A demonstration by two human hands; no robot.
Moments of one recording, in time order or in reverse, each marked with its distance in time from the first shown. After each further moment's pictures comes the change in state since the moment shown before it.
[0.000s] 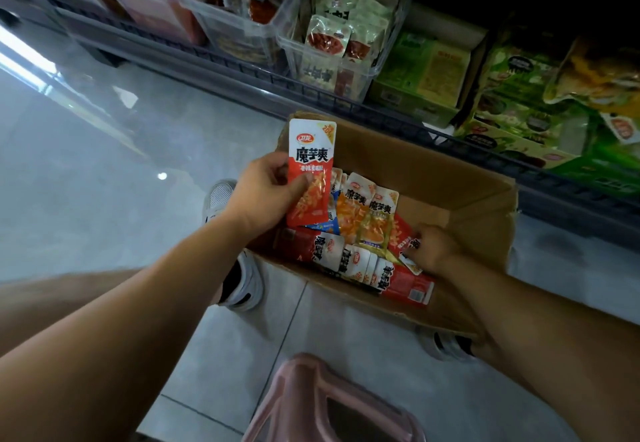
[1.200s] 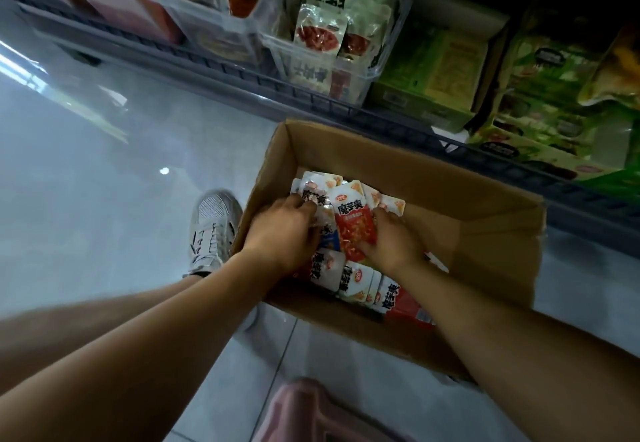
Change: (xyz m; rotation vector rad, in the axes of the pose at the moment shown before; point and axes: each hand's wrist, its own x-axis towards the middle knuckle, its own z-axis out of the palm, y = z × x) left_hand 0.030 -0.037 0.044 1.085 -0.220 0.107; right_hand 0.034 -0.068 0.025 -0.052 0.174 -0.214
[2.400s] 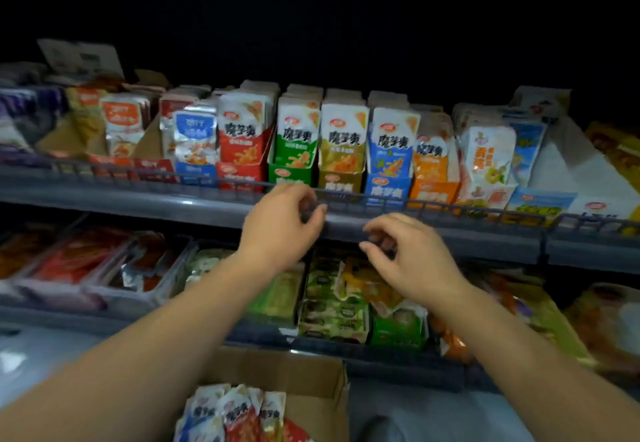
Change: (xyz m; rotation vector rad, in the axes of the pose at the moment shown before) left_hand -0.037 0.270 -0.312 -0.348 0.881 0.493; right_hand -0.236 0.054 -0.408 -0.048 0.976 -0.402
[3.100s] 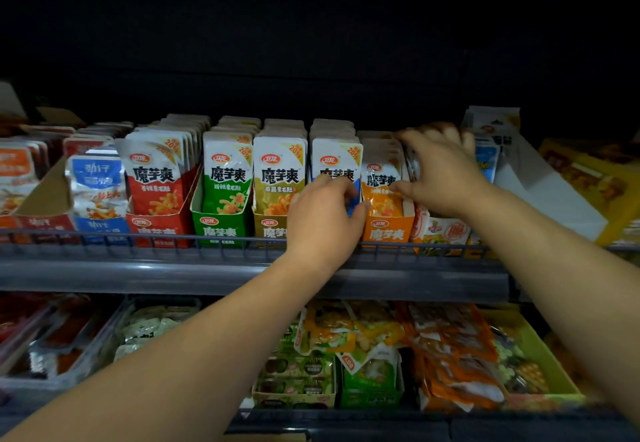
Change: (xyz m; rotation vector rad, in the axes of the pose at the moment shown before) left_hand 0.087 0.098 0.087 -0.106 0.049 0.067; right_hand 0.120 0.117 -0.097 -0.505 0.086 0.160
